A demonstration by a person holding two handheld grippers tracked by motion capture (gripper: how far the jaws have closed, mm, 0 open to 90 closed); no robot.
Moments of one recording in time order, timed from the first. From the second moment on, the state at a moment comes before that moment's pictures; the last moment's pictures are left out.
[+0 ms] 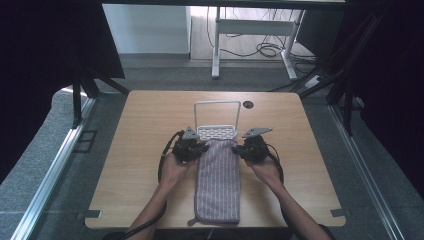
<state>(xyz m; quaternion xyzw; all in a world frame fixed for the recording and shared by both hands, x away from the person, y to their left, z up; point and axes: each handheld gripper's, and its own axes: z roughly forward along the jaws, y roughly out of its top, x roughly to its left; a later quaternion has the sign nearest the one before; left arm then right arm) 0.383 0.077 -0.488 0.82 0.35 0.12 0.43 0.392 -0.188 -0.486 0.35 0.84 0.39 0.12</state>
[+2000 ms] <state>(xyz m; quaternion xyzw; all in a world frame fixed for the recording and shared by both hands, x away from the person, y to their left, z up) 0.470 0.092 -0.266 0.79 0.32 0.26 0.45 0.479 -0.171 -0.258 0.32 0.78 0.47 0.27</state>
